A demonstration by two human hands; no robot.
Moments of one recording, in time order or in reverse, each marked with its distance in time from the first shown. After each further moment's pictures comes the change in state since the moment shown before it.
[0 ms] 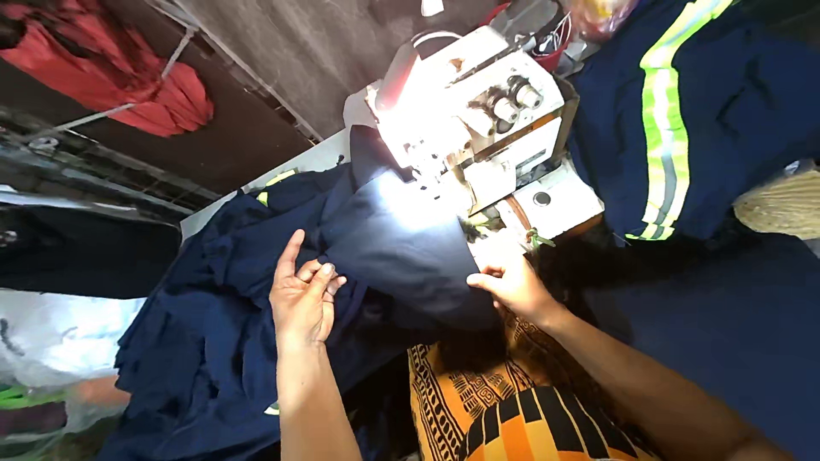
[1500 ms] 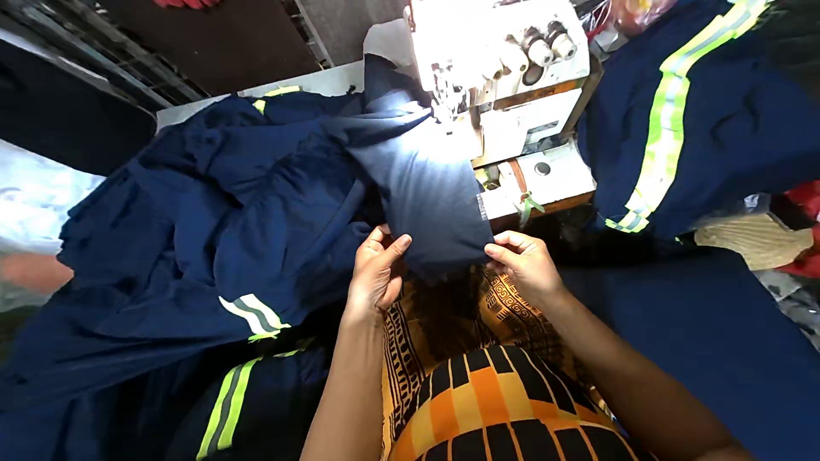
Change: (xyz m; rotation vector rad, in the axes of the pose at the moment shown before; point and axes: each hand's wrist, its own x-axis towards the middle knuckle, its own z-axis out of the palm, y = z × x) left_hand -0.114 -0.034 0.065 -0.361 -0.015 -0.383; right_hand -0.054 0.023 -0.010 0.337 0.062 0.019
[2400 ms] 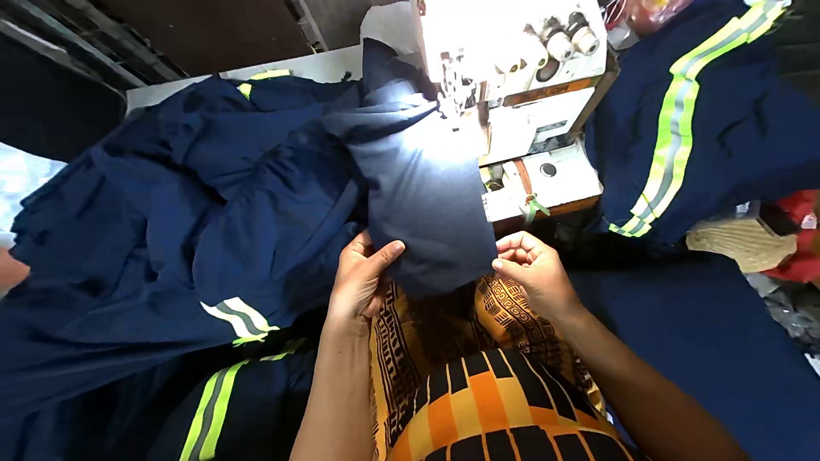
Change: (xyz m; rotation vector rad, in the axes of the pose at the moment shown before) left_hand 0.002 0.011 -0.015 0.076 -0.005 -0.012; right_hand -0.008 -0.004 -0.004 -0.072 0.000 -0.049
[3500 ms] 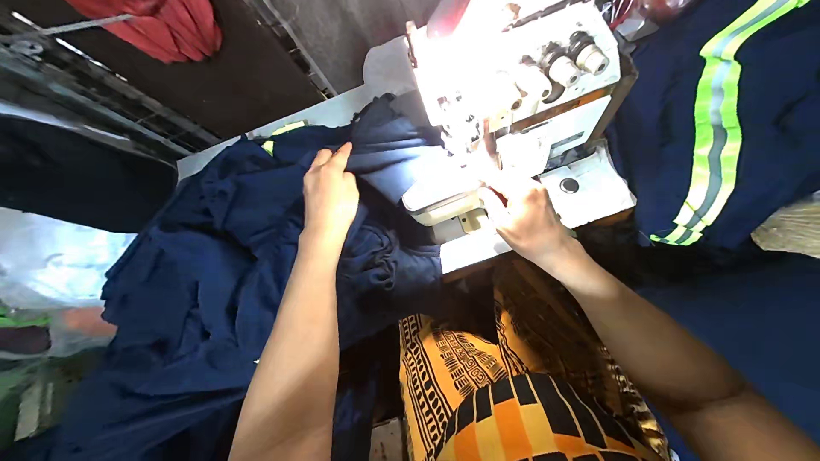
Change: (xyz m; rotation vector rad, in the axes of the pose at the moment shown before) left_hand 0.160 0.110 0.002 1.534 0.089 0.620; right_hand 0.111 -0.057 0.040 -0.867 0.147 -0.742
